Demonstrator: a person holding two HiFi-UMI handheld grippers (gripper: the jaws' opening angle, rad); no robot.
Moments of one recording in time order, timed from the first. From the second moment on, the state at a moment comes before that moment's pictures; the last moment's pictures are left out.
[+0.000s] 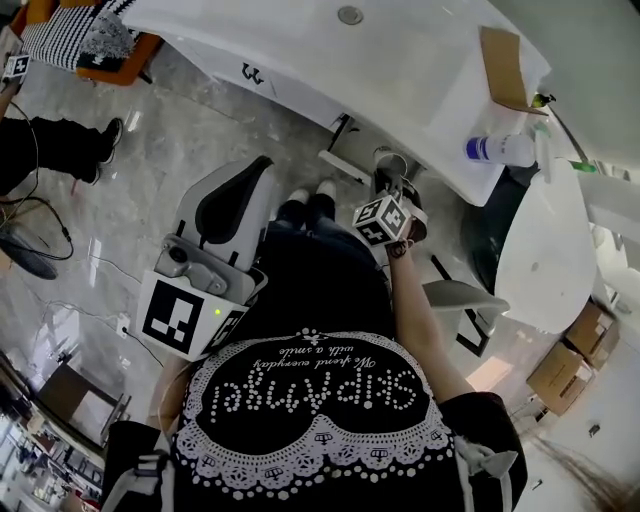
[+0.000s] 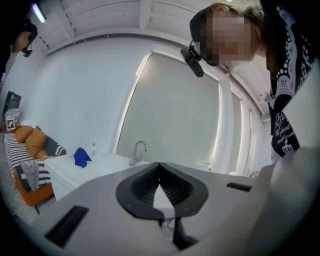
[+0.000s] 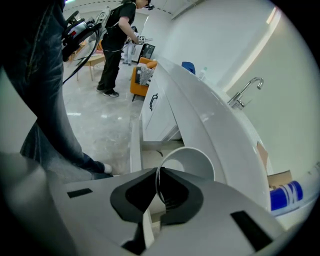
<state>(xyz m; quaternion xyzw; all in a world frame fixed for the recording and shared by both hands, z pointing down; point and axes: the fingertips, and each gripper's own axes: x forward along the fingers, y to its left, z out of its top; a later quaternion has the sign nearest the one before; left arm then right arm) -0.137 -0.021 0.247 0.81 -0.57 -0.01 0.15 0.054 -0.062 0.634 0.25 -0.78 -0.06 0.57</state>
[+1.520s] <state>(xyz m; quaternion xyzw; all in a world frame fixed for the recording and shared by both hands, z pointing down) -0.130 0.005 0.248 0.87 -0.47 -0.03 0.12 0.046 -0.028 0.414 0.51 -0.82 0.07 0.26</state>
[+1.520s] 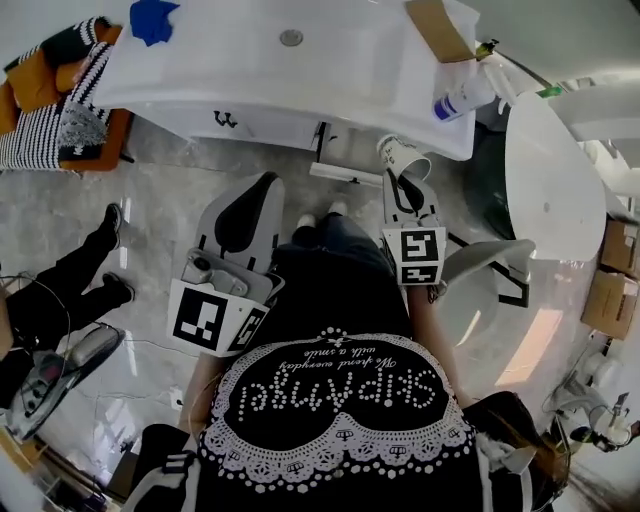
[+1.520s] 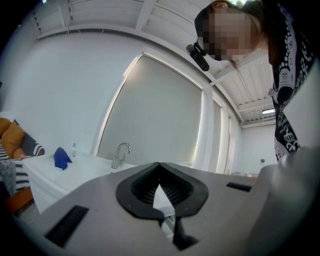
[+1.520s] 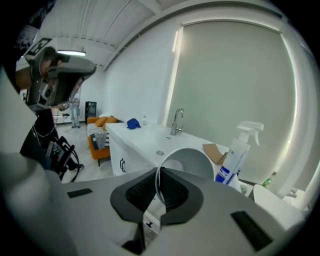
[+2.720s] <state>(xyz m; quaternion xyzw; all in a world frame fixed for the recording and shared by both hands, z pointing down) -0.096 -0.006 0.249 0.91 -0.39 -0.01 0.12 0.067 0.022 0.305 0.58 -0.81 0.07 0.11</state>
